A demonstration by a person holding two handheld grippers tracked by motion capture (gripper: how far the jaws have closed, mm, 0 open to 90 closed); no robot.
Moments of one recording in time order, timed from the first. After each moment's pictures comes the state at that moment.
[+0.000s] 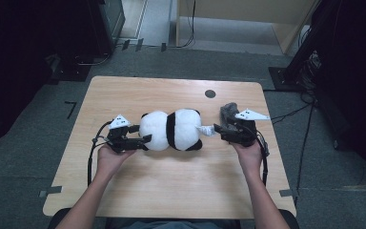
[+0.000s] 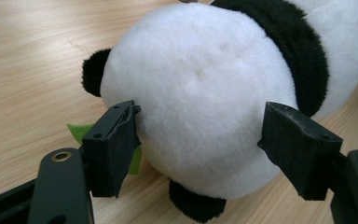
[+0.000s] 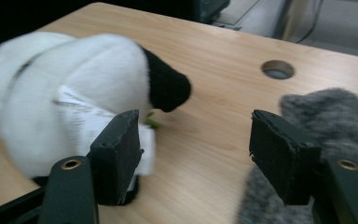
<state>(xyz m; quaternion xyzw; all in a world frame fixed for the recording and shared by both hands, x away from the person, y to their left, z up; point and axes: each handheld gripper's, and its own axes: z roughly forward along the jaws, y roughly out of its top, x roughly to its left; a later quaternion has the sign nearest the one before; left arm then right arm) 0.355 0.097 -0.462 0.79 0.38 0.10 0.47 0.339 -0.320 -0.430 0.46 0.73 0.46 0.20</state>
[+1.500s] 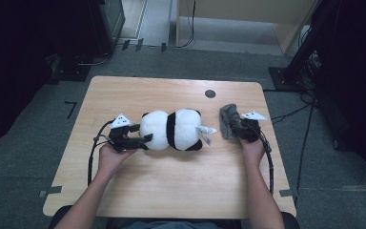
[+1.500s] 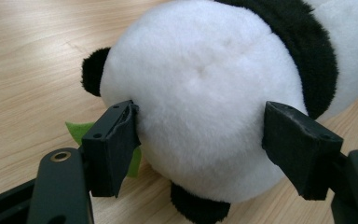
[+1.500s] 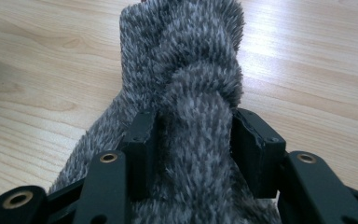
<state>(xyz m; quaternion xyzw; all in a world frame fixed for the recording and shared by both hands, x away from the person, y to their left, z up) 0.360 0.095 -0.466 0.79 0.38 0.10 0.47 0.396 -0.370 -0.520 0.55 0.70 0.37 0.27</state>
